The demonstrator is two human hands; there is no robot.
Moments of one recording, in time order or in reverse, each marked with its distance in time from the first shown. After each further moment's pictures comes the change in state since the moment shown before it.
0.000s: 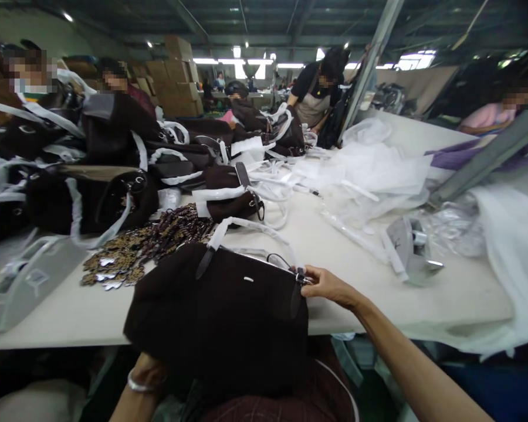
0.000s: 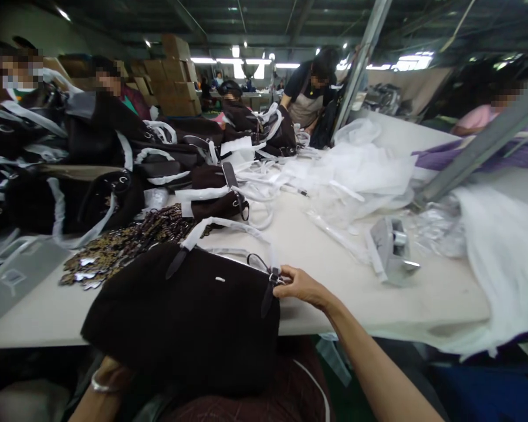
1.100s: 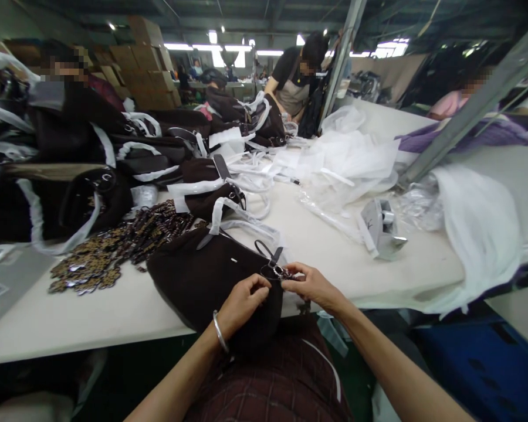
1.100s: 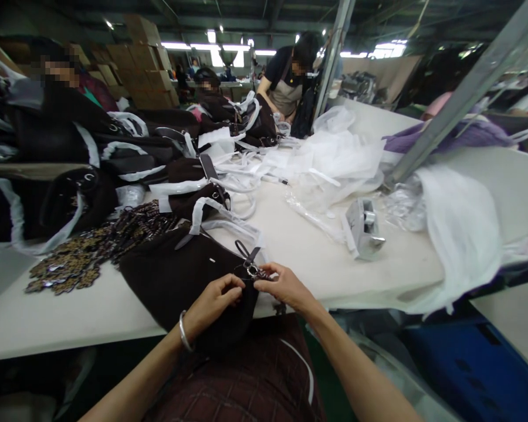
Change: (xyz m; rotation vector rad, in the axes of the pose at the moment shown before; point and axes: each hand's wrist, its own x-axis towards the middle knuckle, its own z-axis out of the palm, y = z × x) left_hand -0.052 -0.041 0.180 0.841 -0.847 0.481; right_hand -0.040 0.006 0.030 -0.003 0.275 0.076
